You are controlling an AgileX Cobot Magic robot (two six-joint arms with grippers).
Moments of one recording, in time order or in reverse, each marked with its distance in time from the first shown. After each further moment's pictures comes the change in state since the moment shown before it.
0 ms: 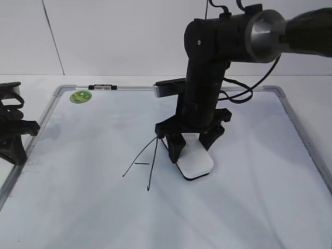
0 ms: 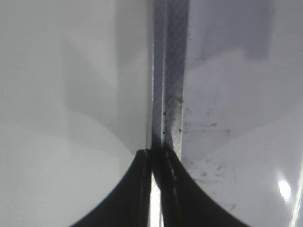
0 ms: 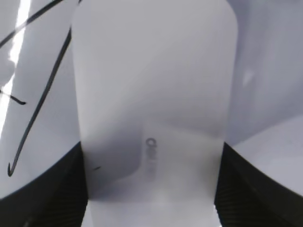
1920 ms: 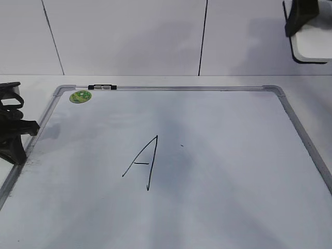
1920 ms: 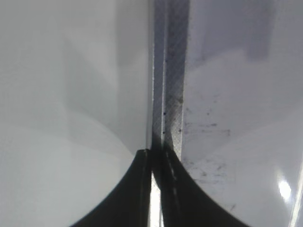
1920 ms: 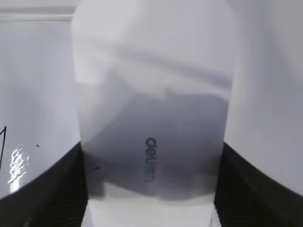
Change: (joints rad) left arm 0.000 0.000 0.000 -0.004 0.000 0.000; right arm -0.294 -0.562 0.021 -0.252 0.042 0.220
